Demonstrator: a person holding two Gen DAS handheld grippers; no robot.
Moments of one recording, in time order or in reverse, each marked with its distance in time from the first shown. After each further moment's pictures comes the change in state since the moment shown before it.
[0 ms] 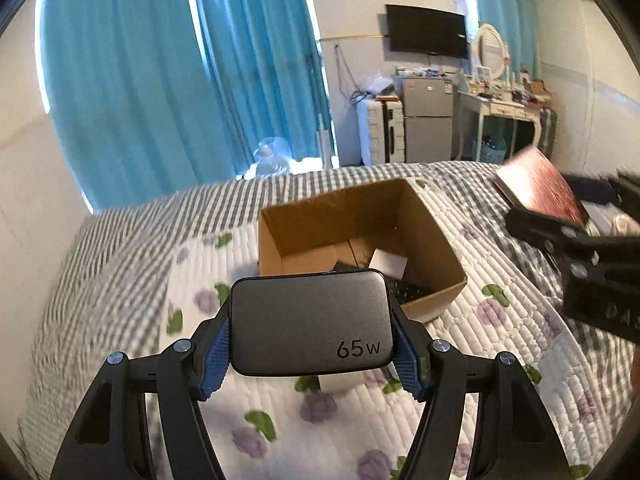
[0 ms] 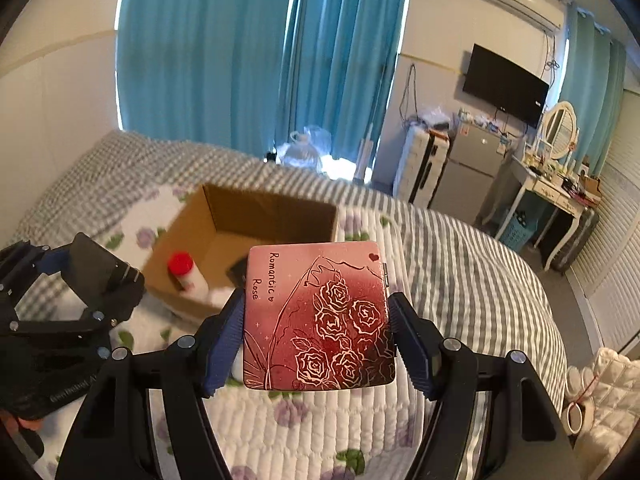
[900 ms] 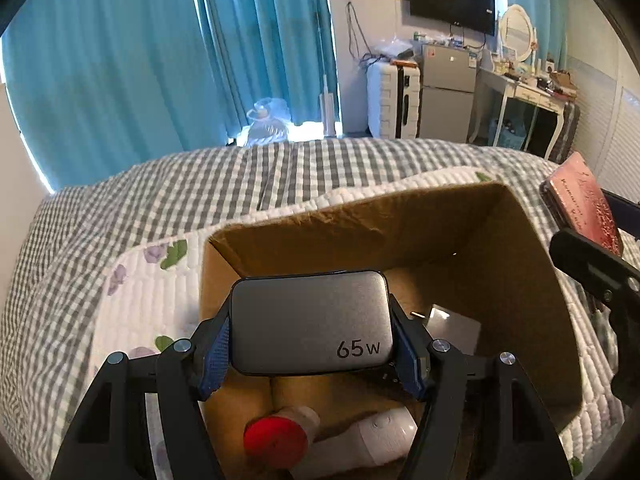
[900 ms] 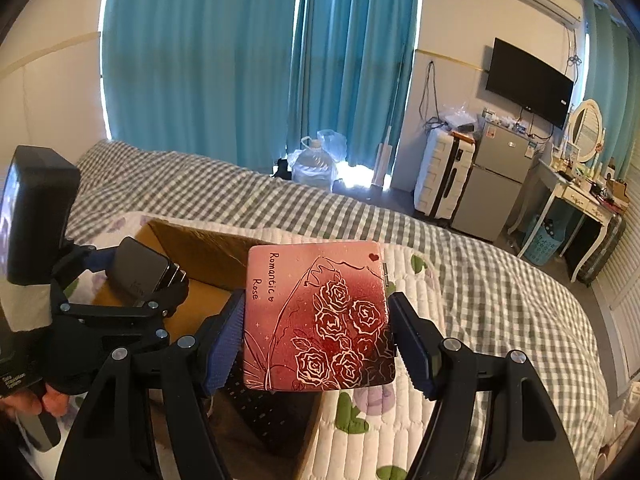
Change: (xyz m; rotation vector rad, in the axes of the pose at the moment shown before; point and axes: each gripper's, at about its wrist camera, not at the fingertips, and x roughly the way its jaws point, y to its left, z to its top) left arm 0.191 0.011 0.043 -0.073 0.147 -0.018; right arm 0.159 -0.019 0.040 0.007 0.010 0.072
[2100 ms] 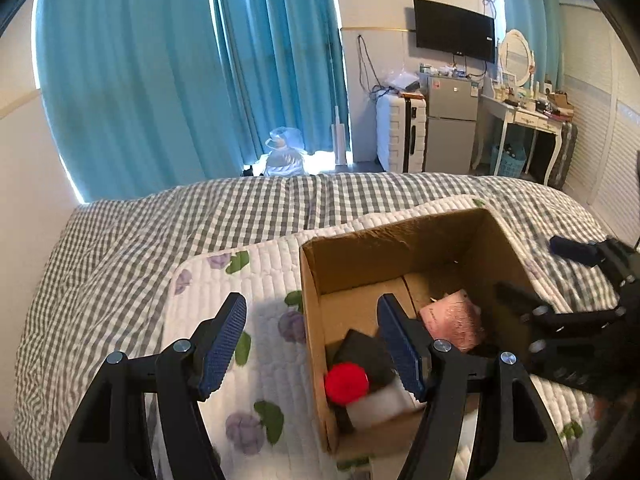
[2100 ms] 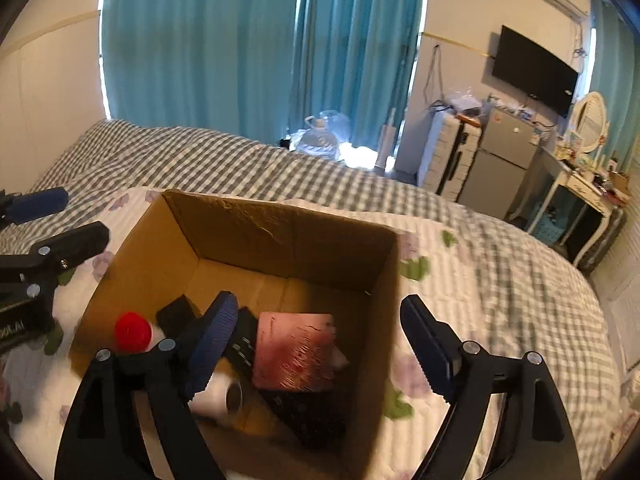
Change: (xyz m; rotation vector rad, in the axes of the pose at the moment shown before) left arm -0.094 0.049 -0.018 -0.008 -0.112 0.017; right arm -0.009 0.034 -0.016 0.005 0.067 -0.037
